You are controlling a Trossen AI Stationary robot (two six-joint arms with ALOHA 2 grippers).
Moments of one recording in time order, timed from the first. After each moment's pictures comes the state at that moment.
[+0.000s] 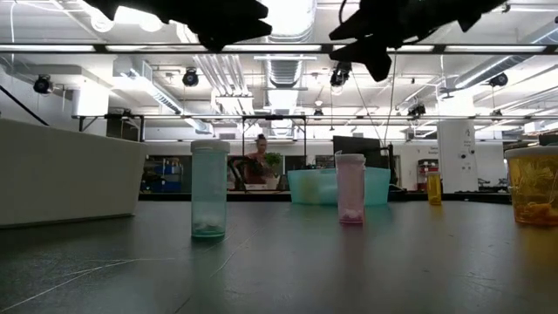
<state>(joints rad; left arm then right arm) -0.11 1.26 0.80 0.24 -0.09 0.09 -0.15 1.16 0.80 0.03 -0.16 0.29</state>
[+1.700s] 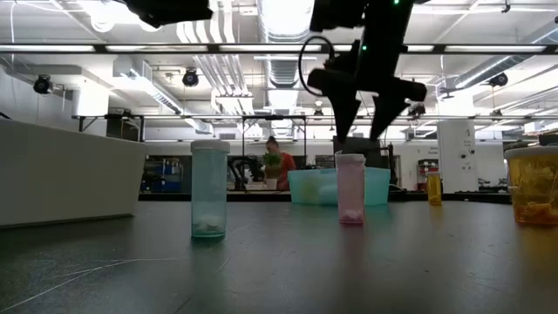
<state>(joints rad) -0.29 0.94 0.68 0.06 -0.51 0.16 0.01 1.74 1.34 -0.98 0.42 1.04</state>
